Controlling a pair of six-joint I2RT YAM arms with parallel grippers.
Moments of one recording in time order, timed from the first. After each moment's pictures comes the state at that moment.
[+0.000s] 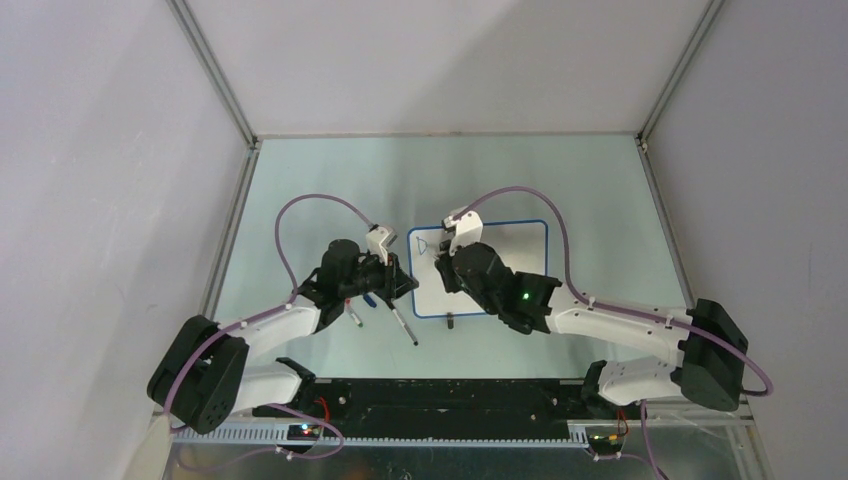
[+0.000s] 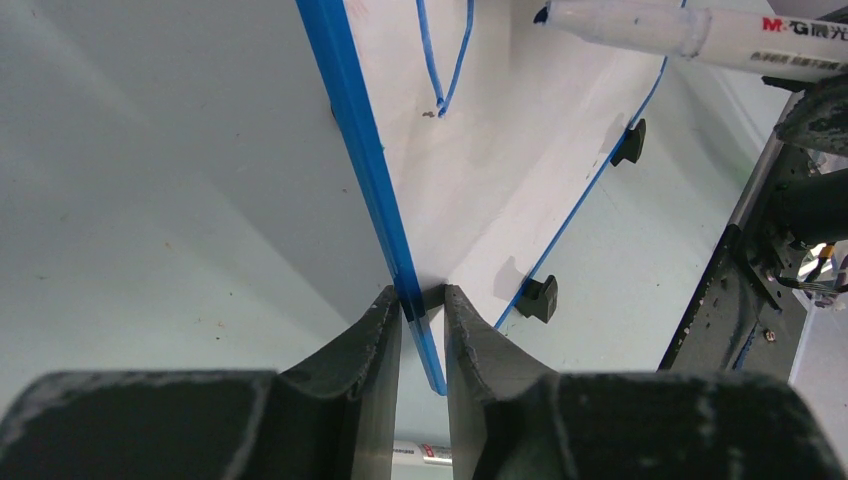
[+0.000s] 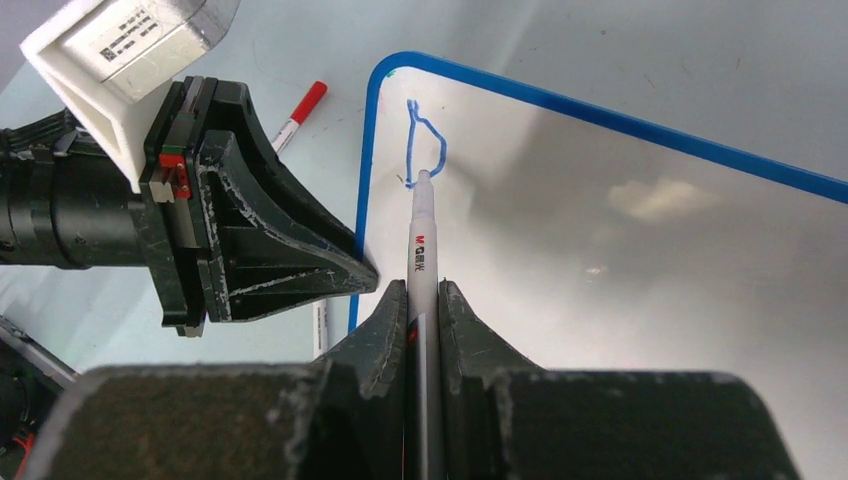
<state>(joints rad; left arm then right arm) -0.51 1.21 0.41 0.34 0.47 -0.28 1.10 1.29 0.91 -0.08 0.48 0.39</state>
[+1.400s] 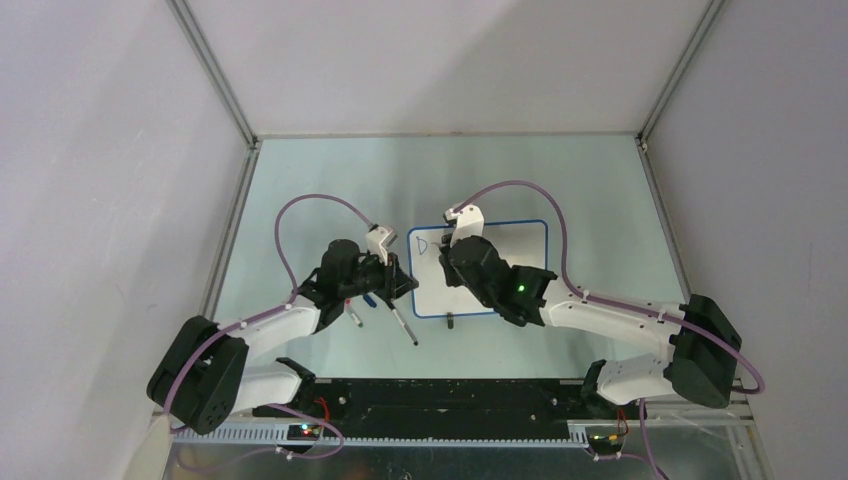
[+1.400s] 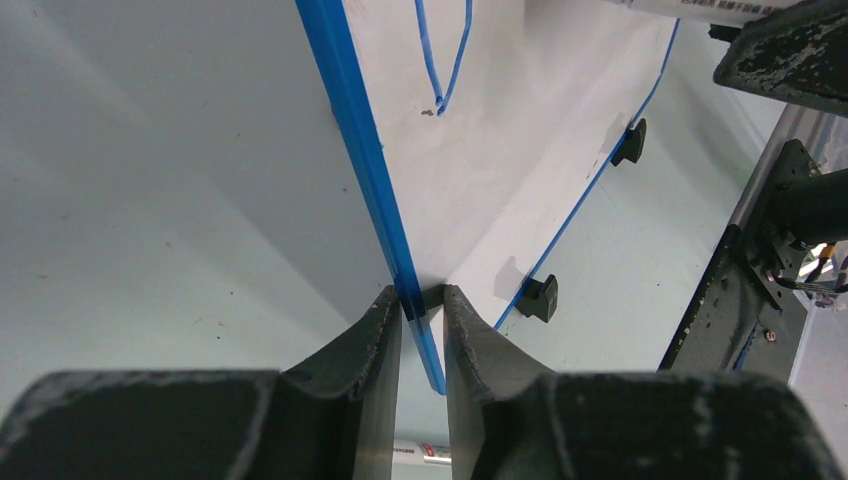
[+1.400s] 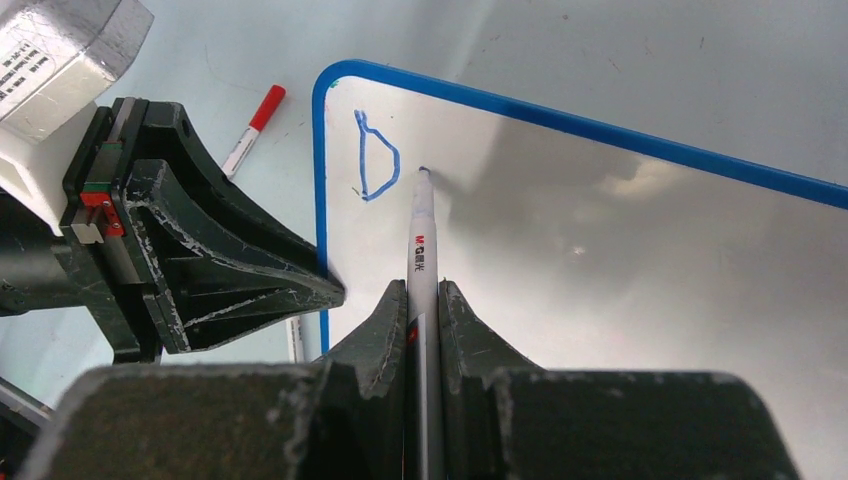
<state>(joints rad) -0.51 1.21 0.41 0.34 0.47 -0.28 1.06 1.33 0.95 -0.13 0.51 0.42</state>
